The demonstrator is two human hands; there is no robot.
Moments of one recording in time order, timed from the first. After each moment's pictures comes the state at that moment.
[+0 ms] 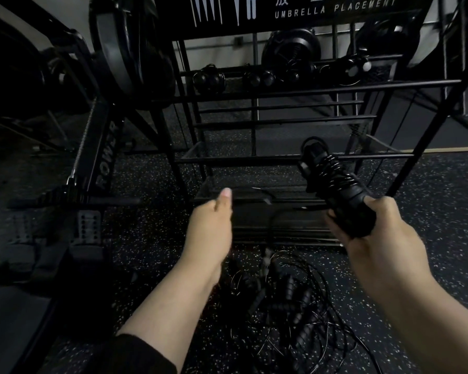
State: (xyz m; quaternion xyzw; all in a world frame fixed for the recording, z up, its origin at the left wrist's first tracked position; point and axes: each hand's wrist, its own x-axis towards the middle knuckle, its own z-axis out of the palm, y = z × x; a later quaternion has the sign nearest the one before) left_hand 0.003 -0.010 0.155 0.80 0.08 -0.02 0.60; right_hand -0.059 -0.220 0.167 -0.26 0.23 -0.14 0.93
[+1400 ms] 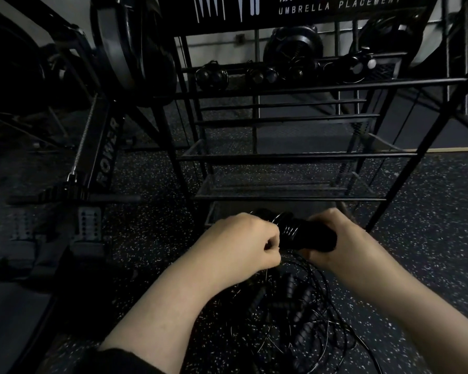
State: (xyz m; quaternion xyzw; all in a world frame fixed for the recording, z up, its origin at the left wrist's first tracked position) left_hand -0.019 -0.015 0.185 0.94 -0.28 -0.11 0.17; right_hand -0.066 -0.213 0.153 -0.92 0.10 0.05 0.39
